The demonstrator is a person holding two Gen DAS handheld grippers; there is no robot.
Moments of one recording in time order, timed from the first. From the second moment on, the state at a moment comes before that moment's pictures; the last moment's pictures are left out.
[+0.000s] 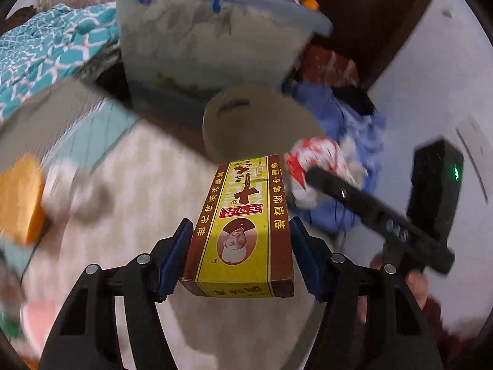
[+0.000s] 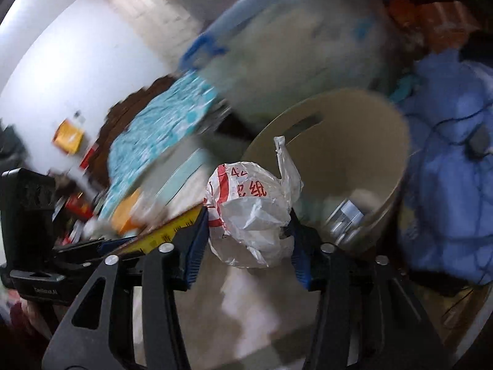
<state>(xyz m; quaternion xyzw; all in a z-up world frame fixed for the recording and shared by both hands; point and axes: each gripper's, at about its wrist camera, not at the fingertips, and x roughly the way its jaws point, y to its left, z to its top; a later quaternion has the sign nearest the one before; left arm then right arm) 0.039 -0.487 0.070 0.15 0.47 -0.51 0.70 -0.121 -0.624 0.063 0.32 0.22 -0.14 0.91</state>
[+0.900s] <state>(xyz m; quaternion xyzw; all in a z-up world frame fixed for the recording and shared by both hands) 0.044 -0.145 0.099 -0.03 0.49 -0.38 0.79 -0.044 -0.434 0.064 0.23 0.30 0.06 0.92</state>
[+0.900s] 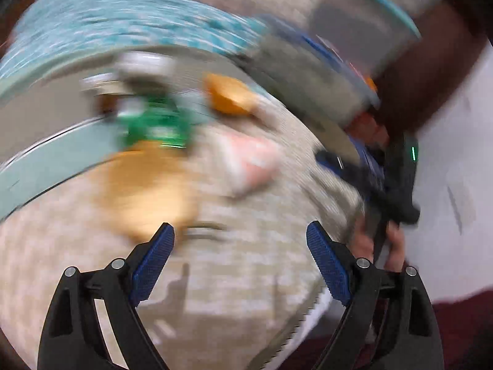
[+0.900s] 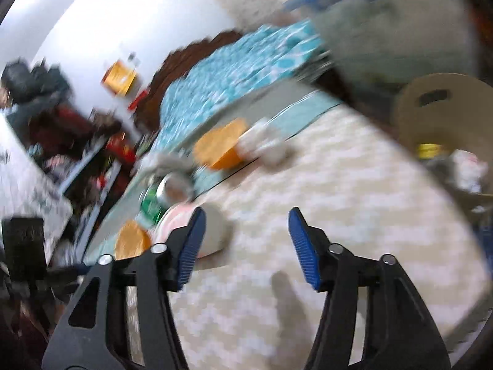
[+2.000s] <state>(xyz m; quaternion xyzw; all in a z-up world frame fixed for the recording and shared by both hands) 0.078 -0.056 0.042 -0.09 0.56 -0.26 0.78 -0.037 -0.294 0.036 -0.05 0.40 0.11 0.91</state>
